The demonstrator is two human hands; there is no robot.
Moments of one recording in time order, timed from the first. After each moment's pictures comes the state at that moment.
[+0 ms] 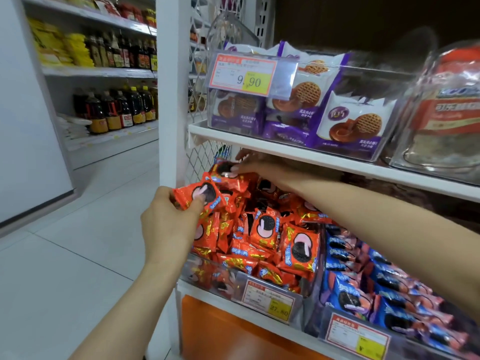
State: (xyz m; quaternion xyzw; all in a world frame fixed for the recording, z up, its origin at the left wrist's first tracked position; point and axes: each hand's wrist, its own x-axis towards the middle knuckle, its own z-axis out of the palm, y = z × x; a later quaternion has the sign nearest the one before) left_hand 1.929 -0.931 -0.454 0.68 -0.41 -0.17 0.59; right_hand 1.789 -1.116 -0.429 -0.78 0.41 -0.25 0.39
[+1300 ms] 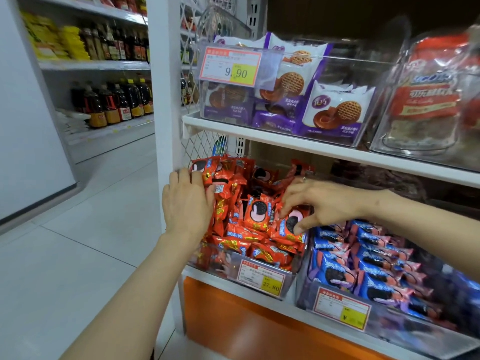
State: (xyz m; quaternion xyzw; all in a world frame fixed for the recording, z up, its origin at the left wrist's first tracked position) left_hand 1.921 -0.971 -0.480 0.72 -0.61 0.14 0.31; right_hand 1.669 -1.019 -0.420 -0.94 0.32 0.05 0.03
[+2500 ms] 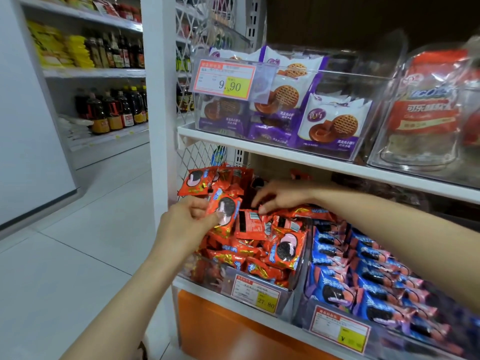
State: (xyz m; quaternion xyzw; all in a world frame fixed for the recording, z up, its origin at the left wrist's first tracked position) left_hand 1.914 -0.935 -0.460 0.64 -0.51 -0.28 0.50; right_hand 1.718 -1.090 -0.434 -0.90 0.40 0.08 0.16
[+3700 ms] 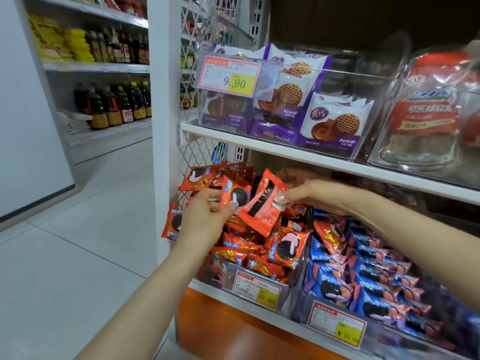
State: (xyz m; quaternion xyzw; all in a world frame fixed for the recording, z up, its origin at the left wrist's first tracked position) left_hand 1.889 -0.938 -0.456 0.60 -0.49 -0.34 0.53; right_hand 1.687 -1.042 -0.415 -0.76 0.41 -0.15 0.49
